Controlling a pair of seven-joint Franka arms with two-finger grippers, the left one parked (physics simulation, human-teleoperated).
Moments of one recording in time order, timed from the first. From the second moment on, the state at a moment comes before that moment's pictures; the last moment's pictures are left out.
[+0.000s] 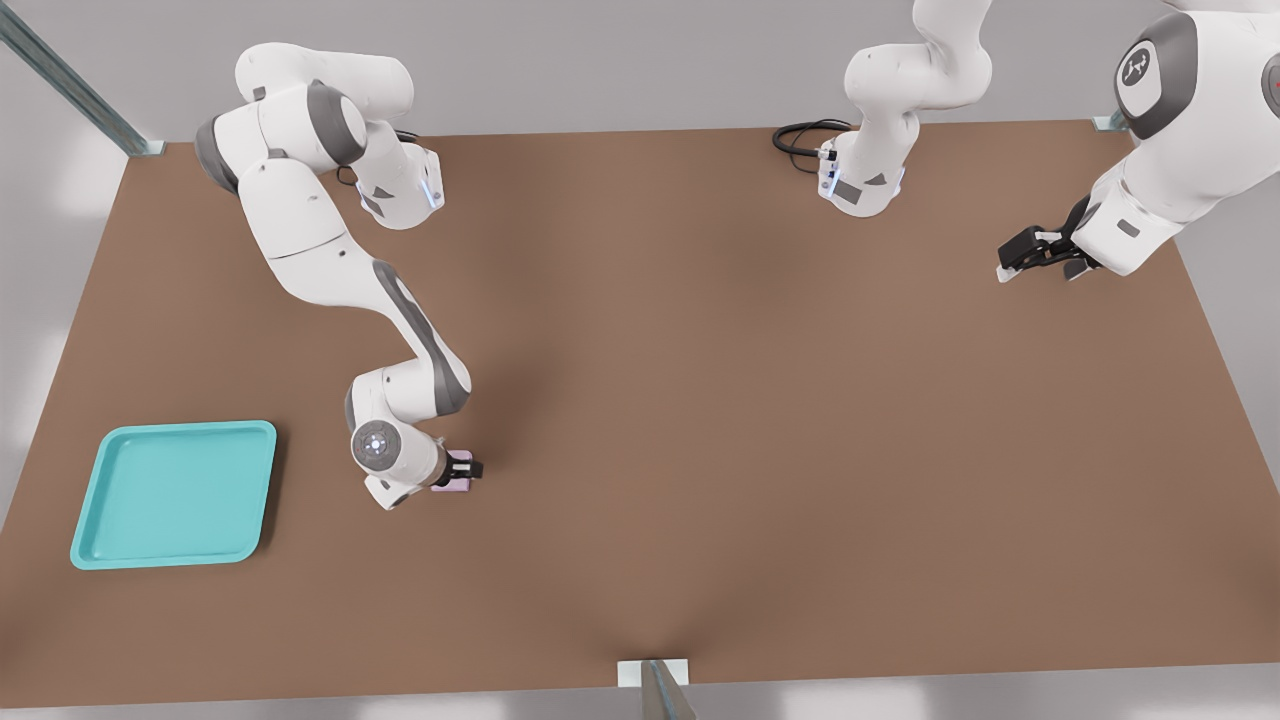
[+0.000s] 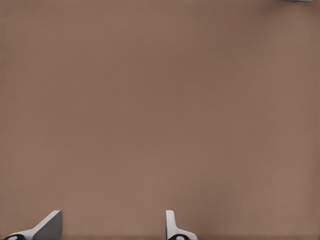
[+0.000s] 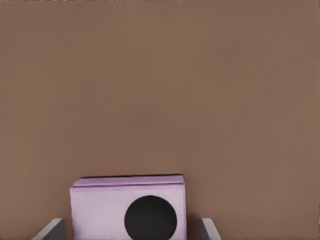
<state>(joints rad) 0.10 0.74 0.15 -1.70 -0.07 2.35 0.35</state>
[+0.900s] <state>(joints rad) 0.09 0.69 0.16 -1.66 -0.09 2.31 0.38</state>
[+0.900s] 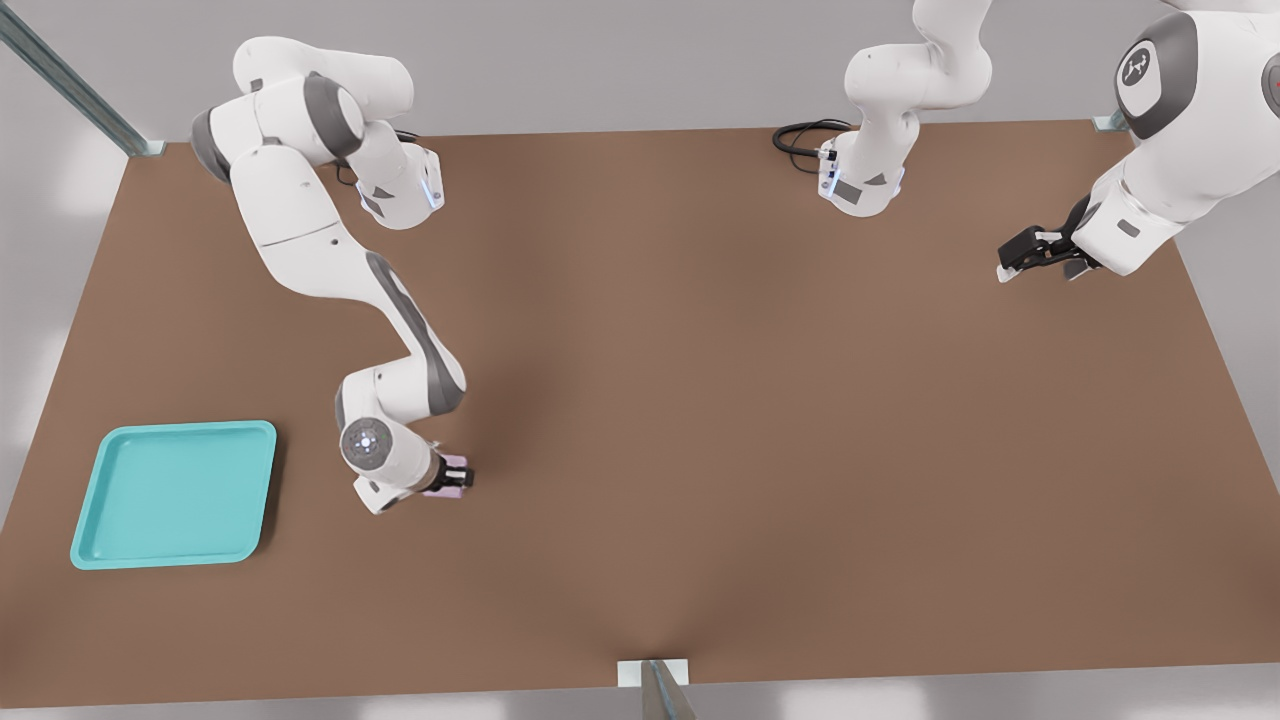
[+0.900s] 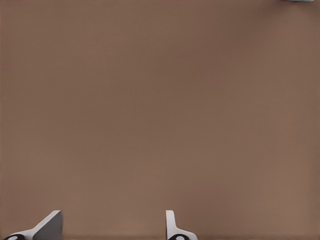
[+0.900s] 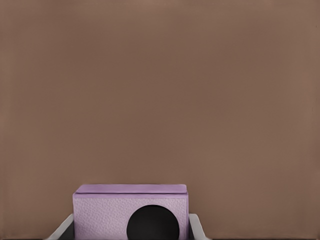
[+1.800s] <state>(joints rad) -0.50 0.82 0.15 -1.36 -0.08 2.06 -0.19</state>
